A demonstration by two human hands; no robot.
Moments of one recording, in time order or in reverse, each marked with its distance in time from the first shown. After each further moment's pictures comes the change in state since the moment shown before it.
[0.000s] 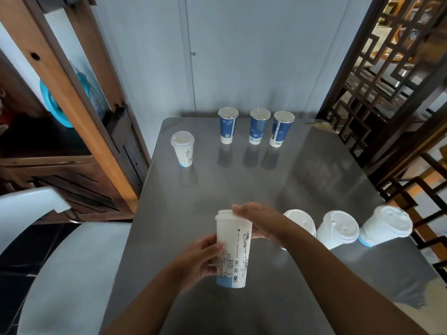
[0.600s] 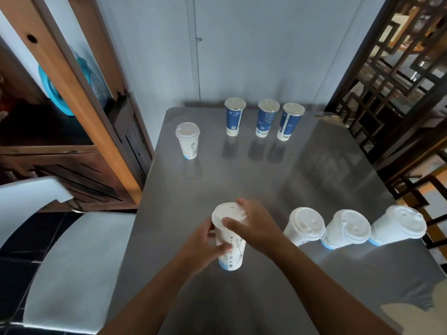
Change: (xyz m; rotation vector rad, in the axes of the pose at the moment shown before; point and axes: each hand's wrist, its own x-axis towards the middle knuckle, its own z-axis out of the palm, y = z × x) left_hand 0.018 0.005 -0.016 0.557 0.250 0.269; right_hand 0.012 0.012 0.038 -0.552 0.287 -0.224
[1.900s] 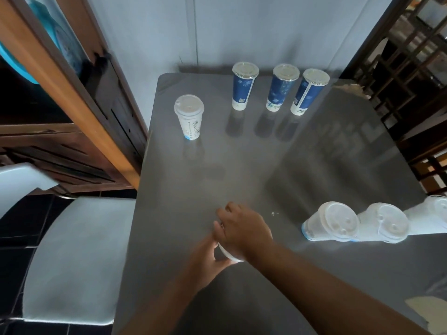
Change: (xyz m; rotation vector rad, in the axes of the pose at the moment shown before) left_hand 0.018 -0.088 -0.012 0.321 0.051 0.093; right_hand 0.056 0.003 0.089 -0.679 -0.062 -0.216
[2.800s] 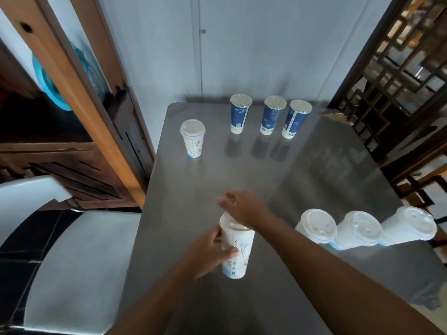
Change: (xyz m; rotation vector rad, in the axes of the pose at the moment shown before) left_hand -0.003 0.055 -0.024 -0.160 -0.132 -0.130; right_hand 0.010 0.017 -0.067 0.512 -0.055 0.200
